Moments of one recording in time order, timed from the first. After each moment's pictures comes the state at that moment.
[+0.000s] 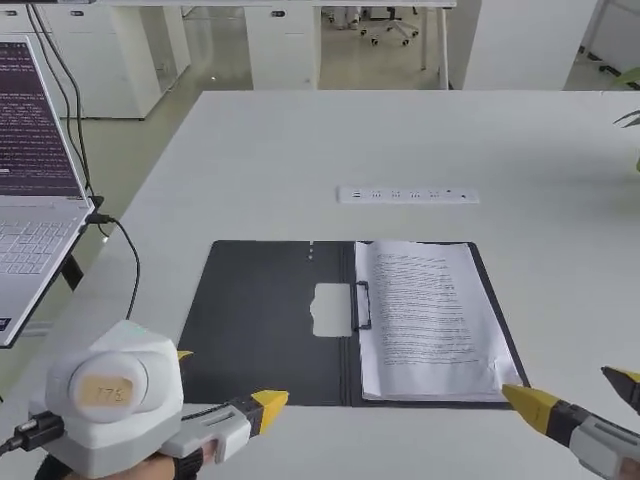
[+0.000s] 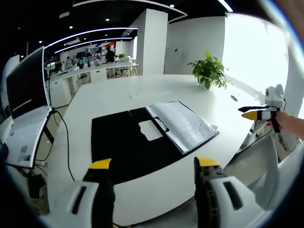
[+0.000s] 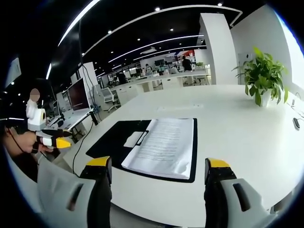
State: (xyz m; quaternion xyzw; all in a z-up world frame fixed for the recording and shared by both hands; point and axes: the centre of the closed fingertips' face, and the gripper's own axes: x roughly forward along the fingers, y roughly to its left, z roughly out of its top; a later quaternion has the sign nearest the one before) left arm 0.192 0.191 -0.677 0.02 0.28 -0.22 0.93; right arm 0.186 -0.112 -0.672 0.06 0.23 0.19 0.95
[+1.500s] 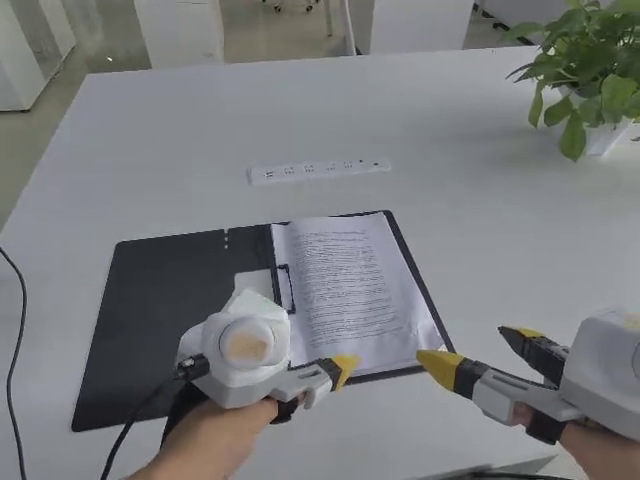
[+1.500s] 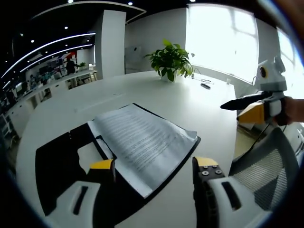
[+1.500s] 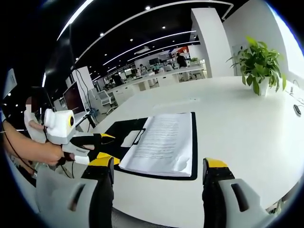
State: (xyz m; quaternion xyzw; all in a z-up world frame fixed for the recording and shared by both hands) left arm 0.256 0.015 -0.737 0.07 0.26 -0.38 0.89; right arm 0.197 -0.115 -0.693 0.10 0.24 0.17 0.95
